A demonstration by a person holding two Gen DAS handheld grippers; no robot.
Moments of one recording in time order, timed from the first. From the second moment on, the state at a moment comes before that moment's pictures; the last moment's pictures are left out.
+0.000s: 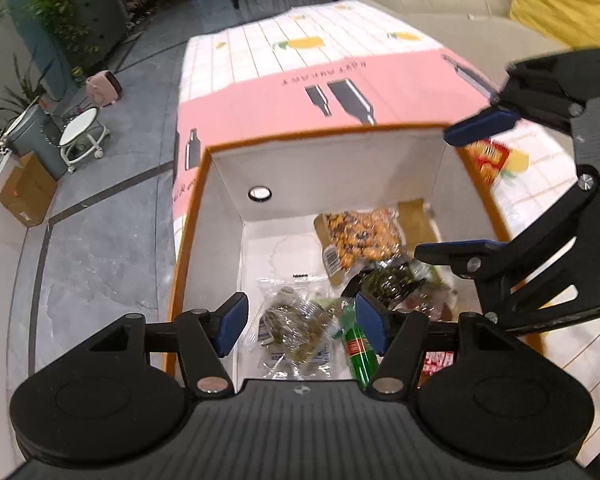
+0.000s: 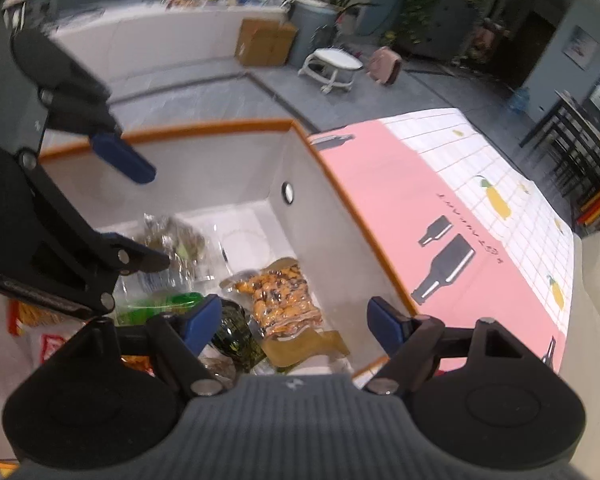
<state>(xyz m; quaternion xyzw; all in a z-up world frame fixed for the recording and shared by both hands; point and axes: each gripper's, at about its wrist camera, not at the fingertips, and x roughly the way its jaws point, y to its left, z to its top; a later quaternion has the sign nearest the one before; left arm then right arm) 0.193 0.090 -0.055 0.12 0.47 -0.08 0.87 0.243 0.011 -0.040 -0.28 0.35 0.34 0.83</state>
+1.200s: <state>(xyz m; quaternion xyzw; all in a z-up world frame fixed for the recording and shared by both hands) 0.068 -0.045 -0.032 0.00 0.34 -0.07 0.94 0.083 -0.183 -0.046 -0.03 0.31 0.12 0.94</state>
